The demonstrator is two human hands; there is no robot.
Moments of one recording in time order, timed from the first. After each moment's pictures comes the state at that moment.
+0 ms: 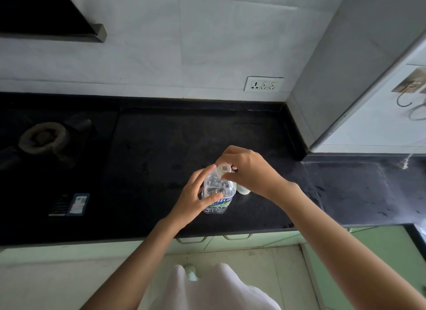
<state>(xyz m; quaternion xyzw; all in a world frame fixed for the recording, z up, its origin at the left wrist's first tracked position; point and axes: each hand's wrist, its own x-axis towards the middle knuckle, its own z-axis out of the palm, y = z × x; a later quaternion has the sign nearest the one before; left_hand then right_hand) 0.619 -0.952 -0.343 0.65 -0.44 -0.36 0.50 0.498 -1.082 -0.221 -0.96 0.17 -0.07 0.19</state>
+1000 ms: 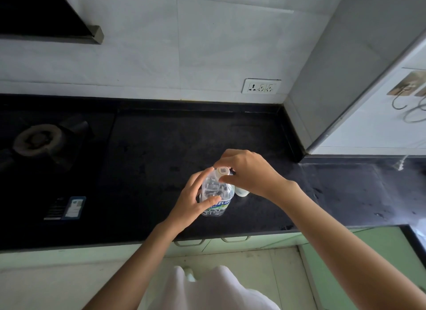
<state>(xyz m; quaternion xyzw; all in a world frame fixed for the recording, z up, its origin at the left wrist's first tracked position) 0.618 -0.951 -0.342 0.65 -0.45 -0.35 0.50 0.503 -1.085 -0.213 -0.97 0.18 -0.01 0.13</state>
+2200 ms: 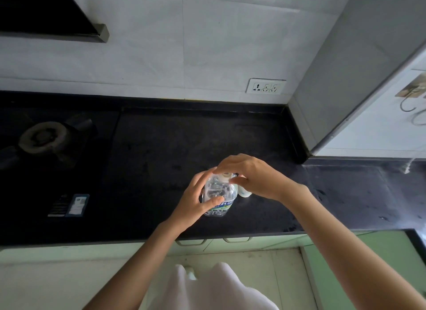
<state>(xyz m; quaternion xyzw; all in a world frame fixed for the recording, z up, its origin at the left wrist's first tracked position) 0.617 -0.952 -0.341 0.65 -0.45 -0.35 0.50 0.492 -1.092 -0.219 -0.97 0.11 0.00 0.21</state>
